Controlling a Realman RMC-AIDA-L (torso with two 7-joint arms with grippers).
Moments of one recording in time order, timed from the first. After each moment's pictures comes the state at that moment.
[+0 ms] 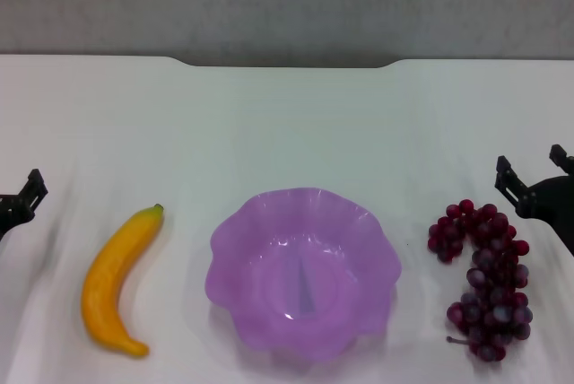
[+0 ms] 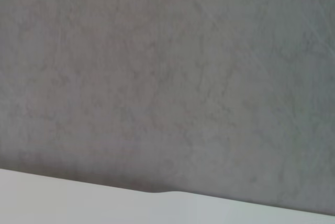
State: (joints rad) left arm -0.42 -2.04 -1.61 -0.21 -0.11 -0.74 2.72; right arm 0.44 2.02 0.66 0.31 -2.11 -0.91 -0.01
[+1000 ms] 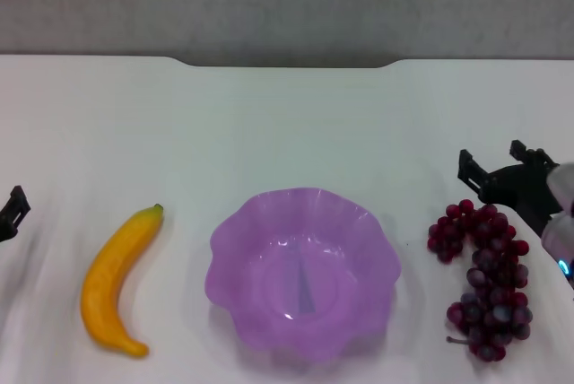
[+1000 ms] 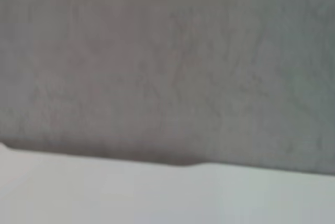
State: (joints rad) left arm -0.39 -2.04 -1.62 -0.20 -0.11 -0.74 2.73; right arm 0.36 1.94 0.89 0.75 -2.11 -0.50 -0.25
